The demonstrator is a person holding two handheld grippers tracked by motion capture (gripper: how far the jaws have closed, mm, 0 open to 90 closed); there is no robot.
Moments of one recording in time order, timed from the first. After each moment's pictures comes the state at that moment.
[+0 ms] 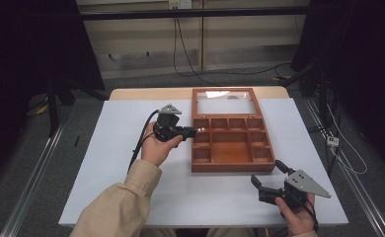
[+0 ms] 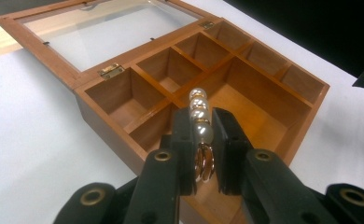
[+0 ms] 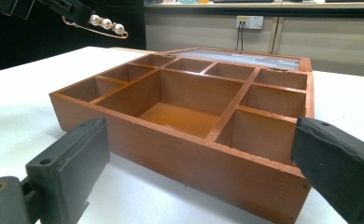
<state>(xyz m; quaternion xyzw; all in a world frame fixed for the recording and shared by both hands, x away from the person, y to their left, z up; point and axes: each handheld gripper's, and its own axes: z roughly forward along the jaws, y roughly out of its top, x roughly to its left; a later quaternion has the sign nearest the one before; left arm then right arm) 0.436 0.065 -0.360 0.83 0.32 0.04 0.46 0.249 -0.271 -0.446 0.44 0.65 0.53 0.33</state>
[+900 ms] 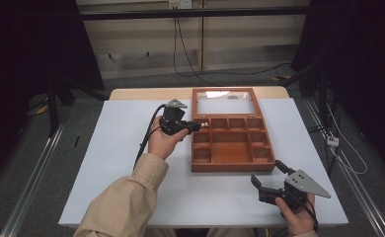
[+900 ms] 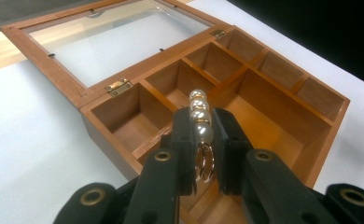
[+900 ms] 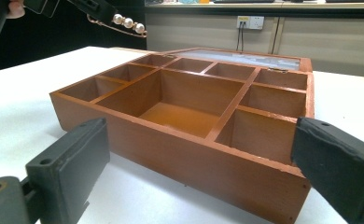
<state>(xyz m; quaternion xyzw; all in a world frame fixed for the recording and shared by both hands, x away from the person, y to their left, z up) 0.455 0.049 -0.361 0.83 0.33 0.04 0.46 0.249 -0.271 -0.446 0.44 0.65 0.53 0.33</state>
